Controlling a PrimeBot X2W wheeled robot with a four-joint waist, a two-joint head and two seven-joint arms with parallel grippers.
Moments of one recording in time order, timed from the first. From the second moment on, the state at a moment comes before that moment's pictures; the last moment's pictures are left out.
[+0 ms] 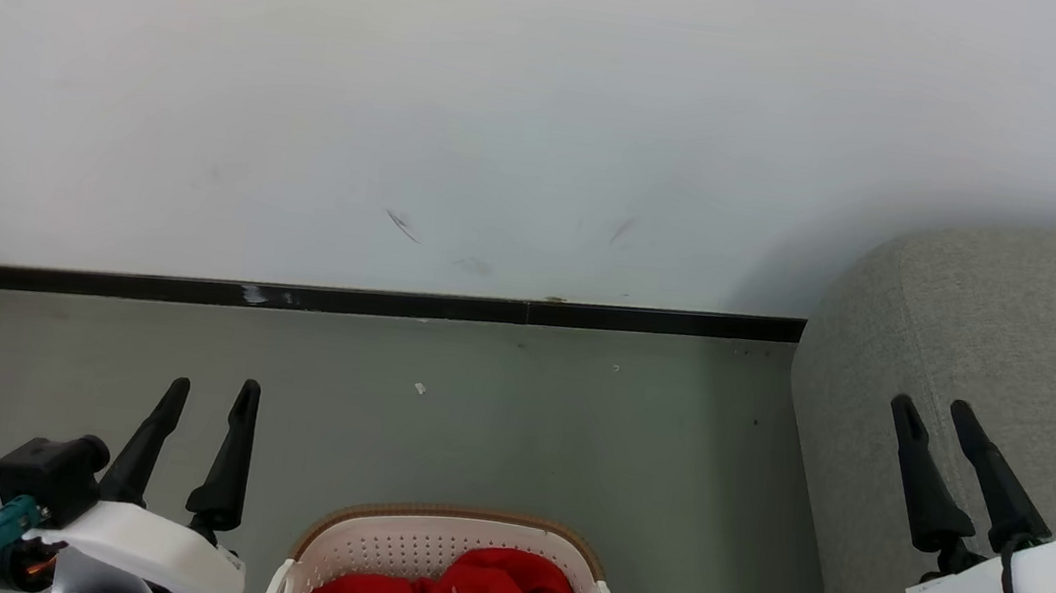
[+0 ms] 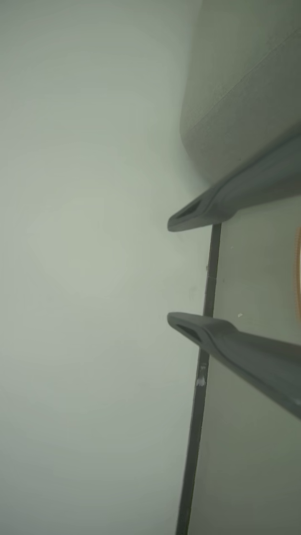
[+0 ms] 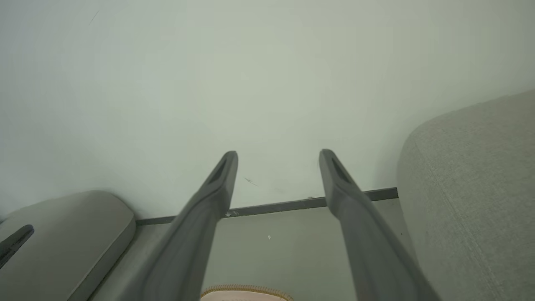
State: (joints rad) left arm -0.13 0.13 -0.17 0.22 -0.61 -0.04 -0.20; right arm -0.11 -0.26 0.14 0.12 0.63 0.13 -0.21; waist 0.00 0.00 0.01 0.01
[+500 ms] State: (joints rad) left arm -0.15 0.13 -0.20 0.23 -0.40 0.00 -0.25; right arm -0.11 -0.23 0.09 0.12 0.34 0.13 -0.25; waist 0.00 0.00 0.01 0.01
